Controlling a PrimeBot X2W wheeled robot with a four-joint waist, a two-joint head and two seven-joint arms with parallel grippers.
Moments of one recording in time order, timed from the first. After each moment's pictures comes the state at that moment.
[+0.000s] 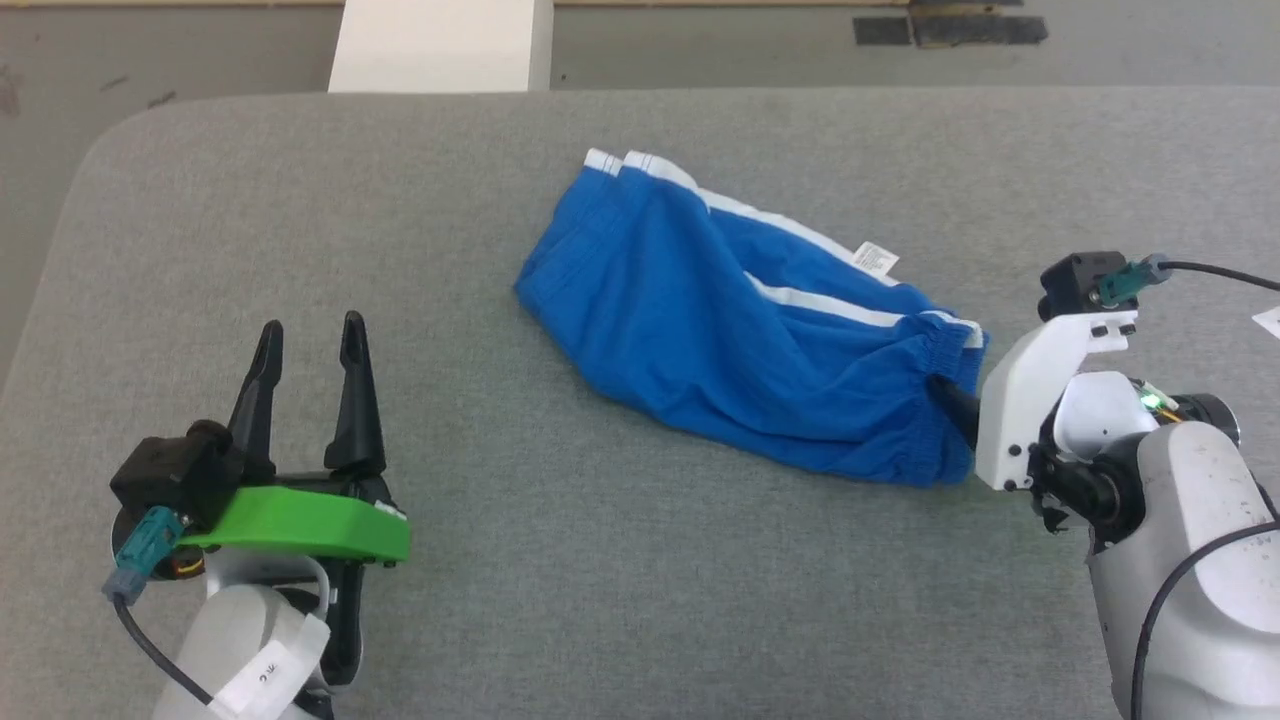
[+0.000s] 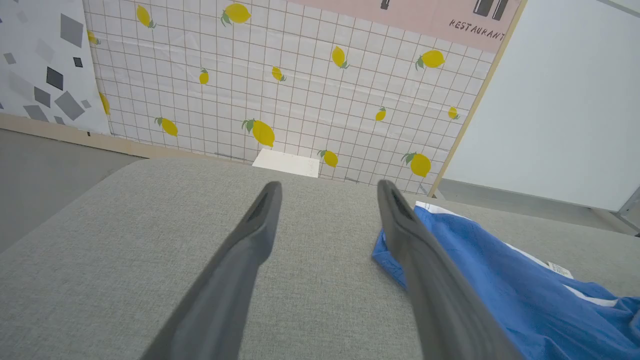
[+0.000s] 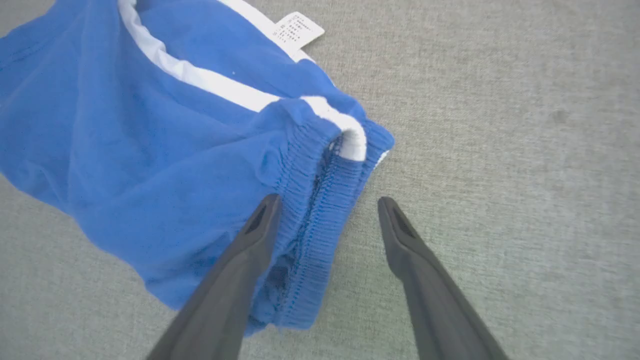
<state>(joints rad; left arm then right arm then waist) -0.19 0.22 -0.12 0.05 -0.46 0.04 -0.26 -0.47 -0.11 -0.03 0.36 0.25 0.13 0.74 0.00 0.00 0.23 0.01</state>
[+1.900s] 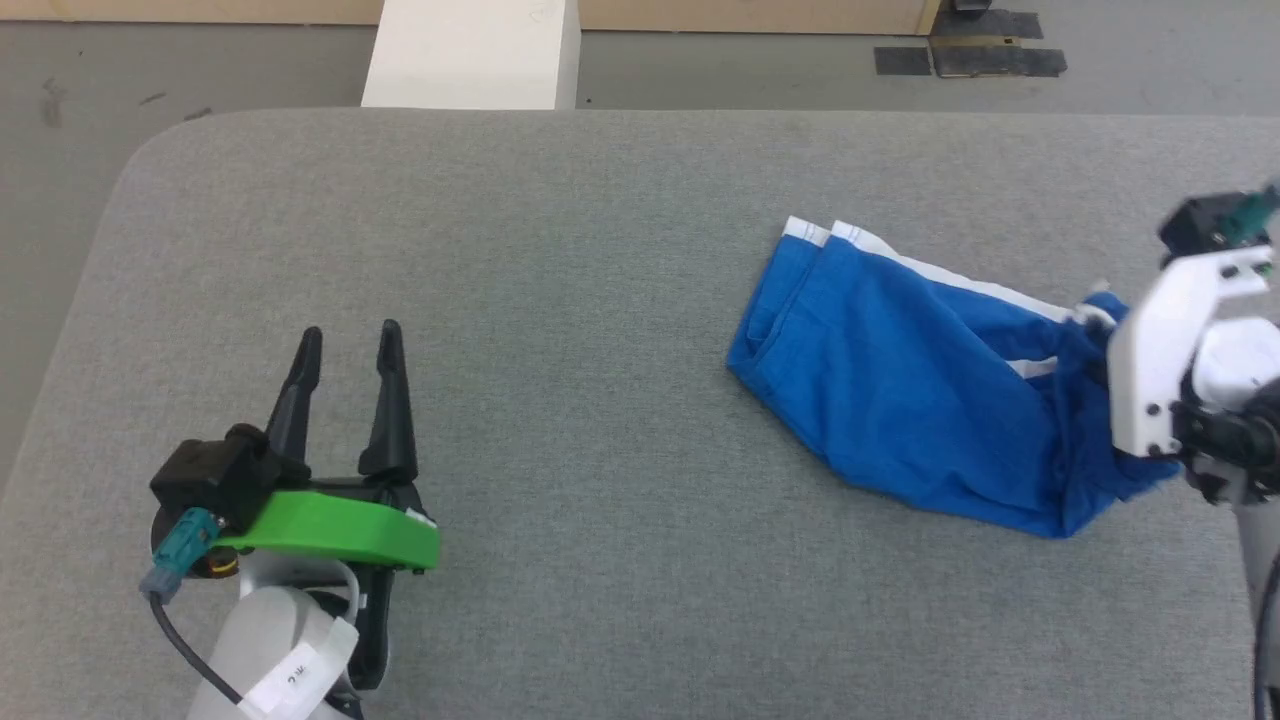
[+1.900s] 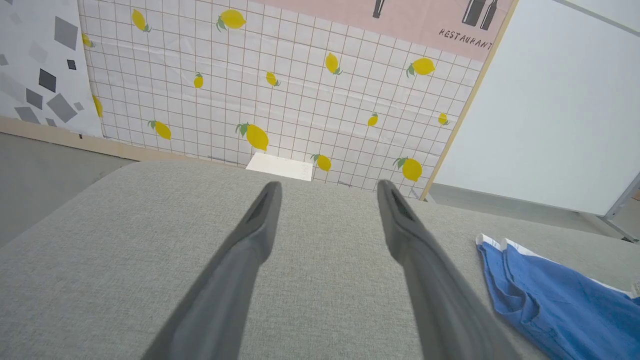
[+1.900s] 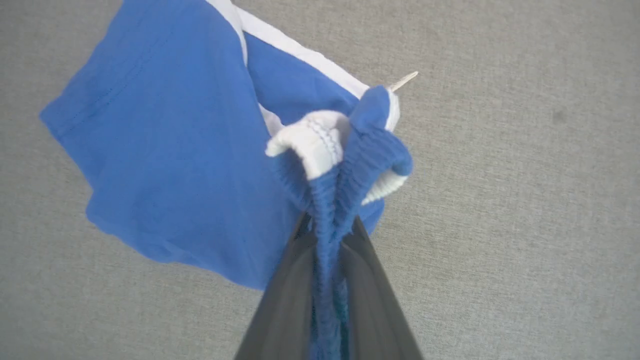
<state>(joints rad) -0.19 0.15 -0.10 0.09 -0.40 -0.03 -0.26 -0.49 -0.31 -0.03 0.17 0.32 0.13 1.10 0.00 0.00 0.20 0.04</state>
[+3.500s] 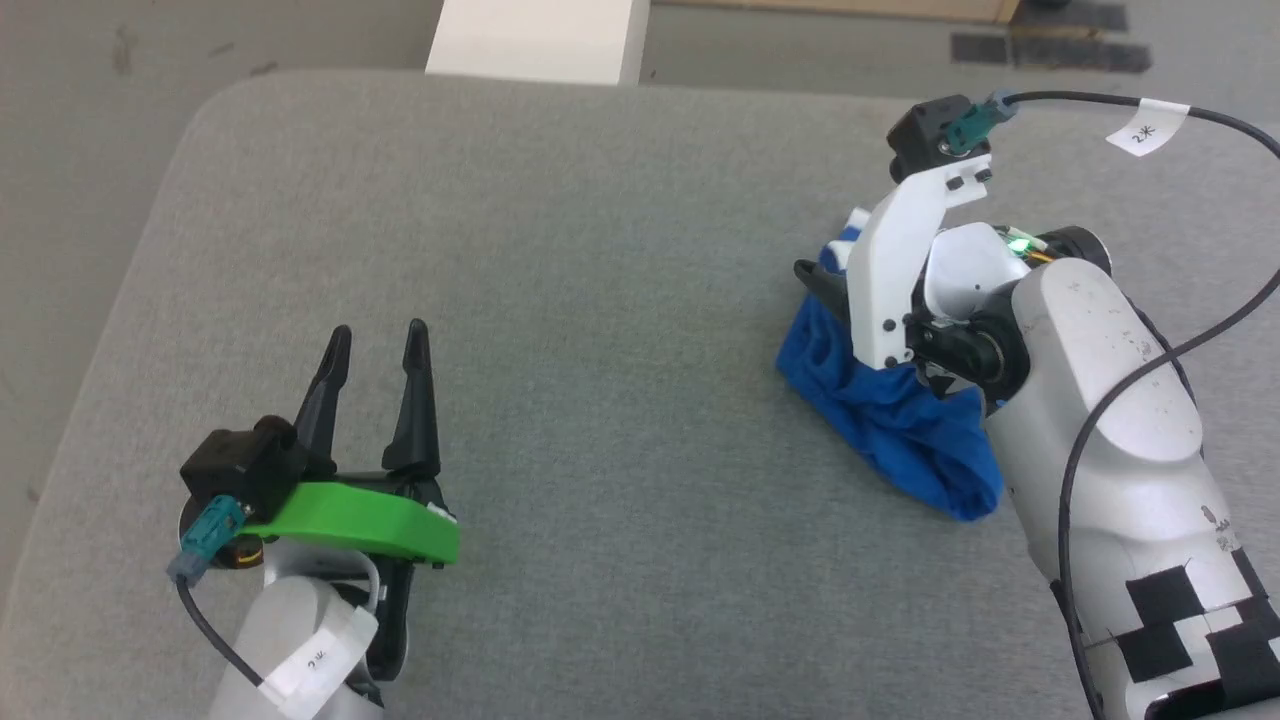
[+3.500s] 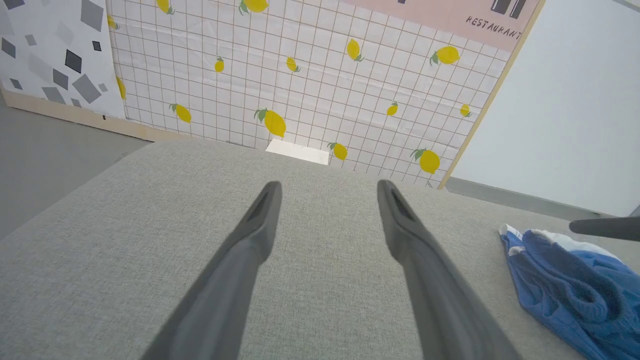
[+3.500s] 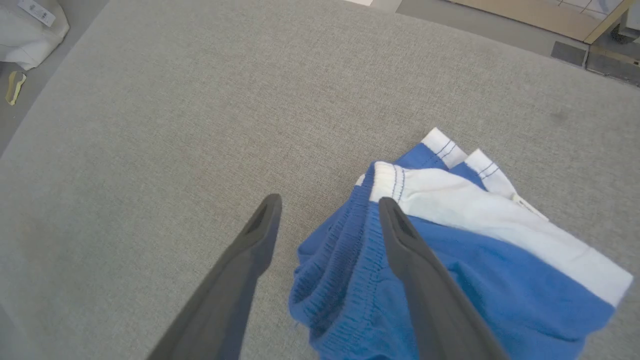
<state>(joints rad) -0.22 0.10 -0.07 0.16 -0.36 -0.09 -0.26 -0.81 -0.05 0.19 0.60 0.33 0.13 0.72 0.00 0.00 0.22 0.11</state>
